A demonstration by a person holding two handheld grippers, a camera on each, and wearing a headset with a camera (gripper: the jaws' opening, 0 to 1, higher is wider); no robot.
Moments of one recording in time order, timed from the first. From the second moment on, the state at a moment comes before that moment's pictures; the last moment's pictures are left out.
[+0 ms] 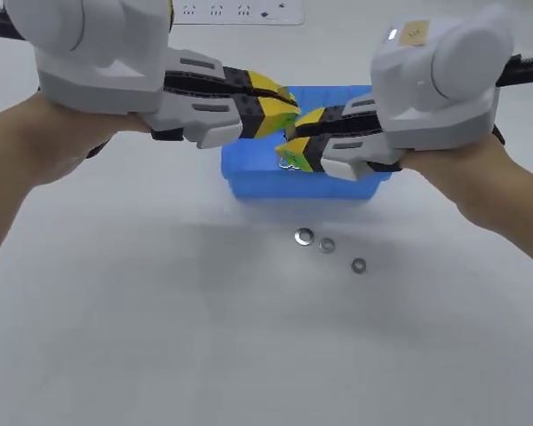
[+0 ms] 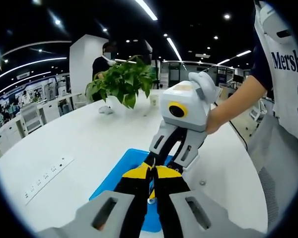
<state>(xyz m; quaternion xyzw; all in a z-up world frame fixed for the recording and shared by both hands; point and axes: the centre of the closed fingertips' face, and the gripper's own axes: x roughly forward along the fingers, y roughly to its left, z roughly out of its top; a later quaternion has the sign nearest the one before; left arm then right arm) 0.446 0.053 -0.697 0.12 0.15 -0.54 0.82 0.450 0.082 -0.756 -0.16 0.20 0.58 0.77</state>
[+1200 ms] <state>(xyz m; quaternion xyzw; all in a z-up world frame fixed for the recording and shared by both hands) 0.359 0.024 -0.659 0.12 0.15 -0.56 0.80 0.367 0.066 -0.722 -0.17 0.19 0.61 0.75</state>
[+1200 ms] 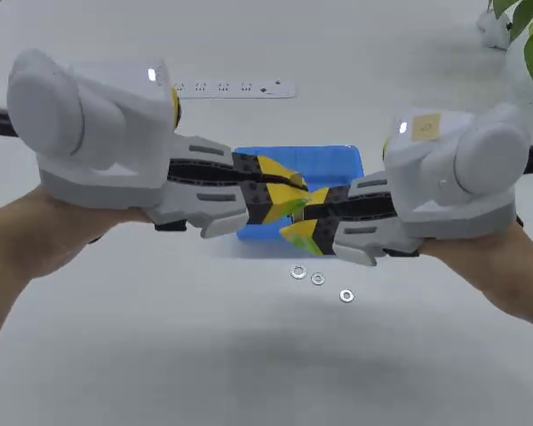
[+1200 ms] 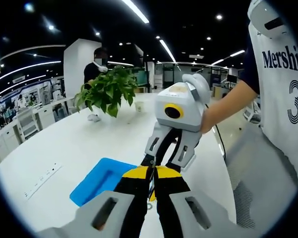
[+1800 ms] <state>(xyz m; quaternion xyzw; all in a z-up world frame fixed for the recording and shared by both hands) 0.346 0.031 -0.688 0.09 0.18 -0.56 0.81 0.345 0.064 -0.751 -0.18 0.22 0.62 0.73</state>
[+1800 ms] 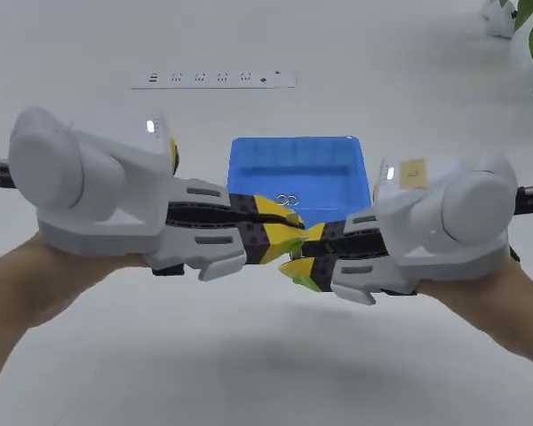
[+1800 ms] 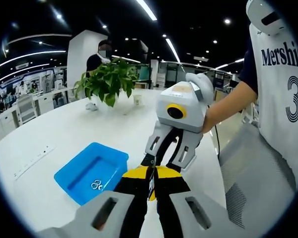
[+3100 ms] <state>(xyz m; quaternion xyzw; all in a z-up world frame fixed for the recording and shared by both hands) 0.369 0.031 -0.718 0.08 0.18 -0.55 0.81 0.369 0.062 -0.781 -0.18 0.23 0.62 0.73</state>
